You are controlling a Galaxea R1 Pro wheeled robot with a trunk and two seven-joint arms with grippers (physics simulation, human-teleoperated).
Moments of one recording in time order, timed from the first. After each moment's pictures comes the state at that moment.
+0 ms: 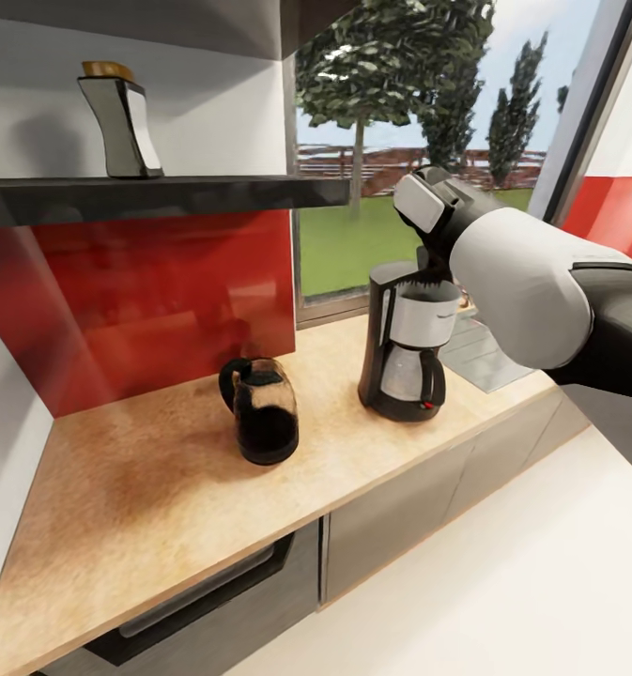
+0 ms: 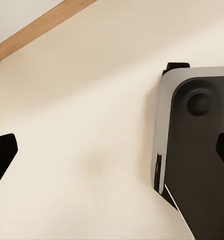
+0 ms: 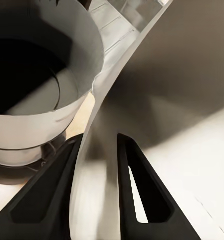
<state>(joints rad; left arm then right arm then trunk) -0.10 0.15 0.12 -0.08 -0.09 -0.16 0.02 -1.94 0.17 -0.10 -0.06 -0.22 1.01 -0.97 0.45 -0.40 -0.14</state>
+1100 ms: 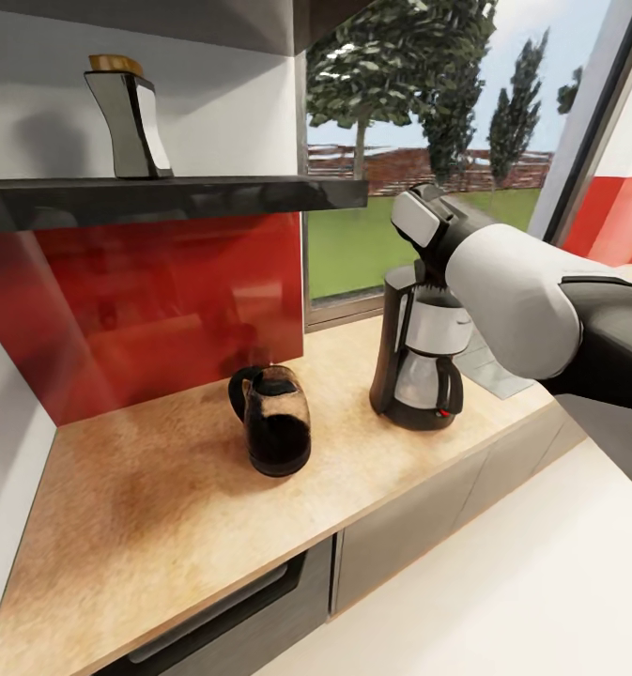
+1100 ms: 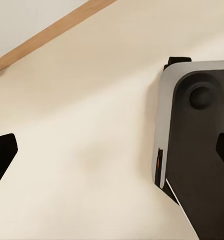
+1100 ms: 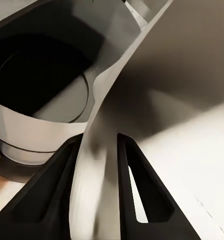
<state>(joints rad) -0.10 0.15 0.12 -0.08 -0.09 -0.16 0.02 -1.90 0.17 -0.10 -0.06 -0.22 1.01 -0.97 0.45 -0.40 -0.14</state>
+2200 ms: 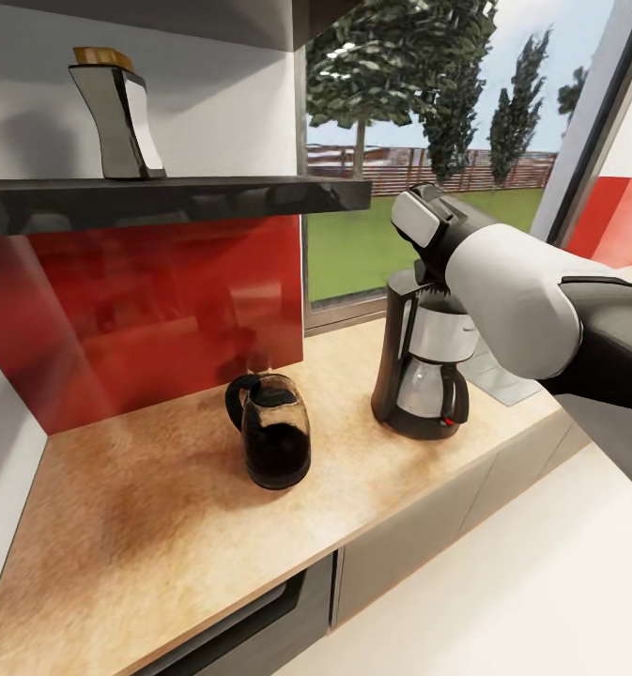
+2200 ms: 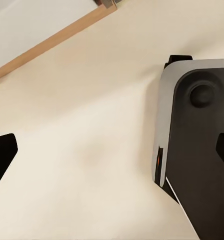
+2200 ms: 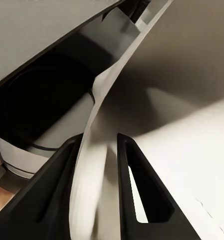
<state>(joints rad) -0.09 0.15 0.13 -0.08 -0.08 -0.15 0.02 -1.90 0.17 -0.10 -0.06 -0.22 1.01 -0.97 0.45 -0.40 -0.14</state>
